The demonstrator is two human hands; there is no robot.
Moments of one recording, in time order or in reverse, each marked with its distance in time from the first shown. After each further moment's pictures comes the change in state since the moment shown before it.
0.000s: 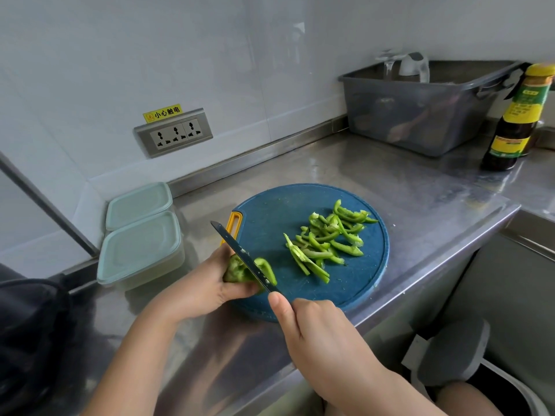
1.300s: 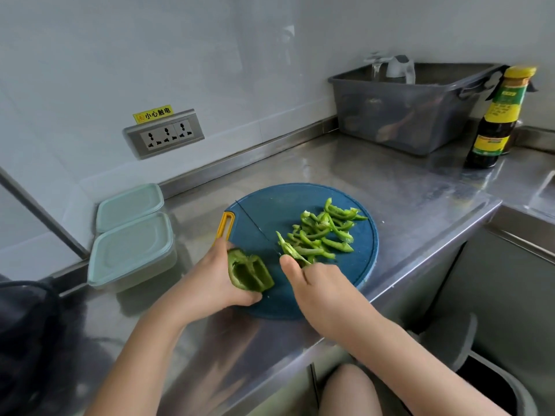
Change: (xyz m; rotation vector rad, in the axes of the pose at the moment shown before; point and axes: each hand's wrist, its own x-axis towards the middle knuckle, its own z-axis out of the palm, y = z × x) left_hand -0.004 0.022 0.015 0.358 0.213 -0.147; right_hand 0.026 0.006 -0.029 0.155 0.004 0.165
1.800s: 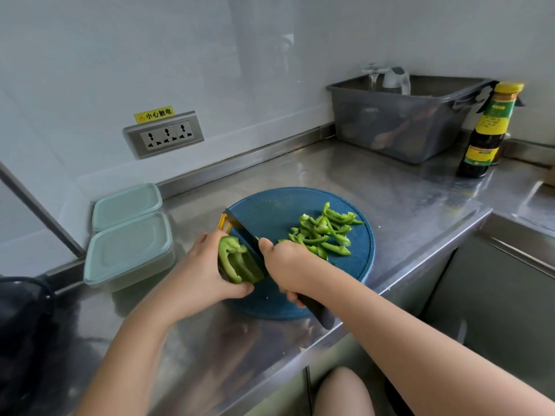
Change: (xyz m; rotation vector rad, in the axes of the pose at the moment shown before) left_hand -0.006 -0.003 -0.015 0.010 0.077 0.107; right_hand 0.053 -0.042 0.010 -0.013 -0.222 0.345
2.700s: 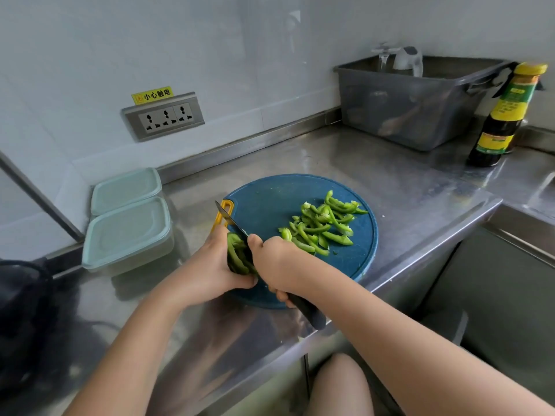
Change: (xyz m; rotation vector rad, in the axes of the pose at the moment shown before) left_hand 0.008 -0.003 0.018 -0.194 -0.115 -0.050; right_hand -0.022 0.007 0.001 -0.117 0.017 -0.425
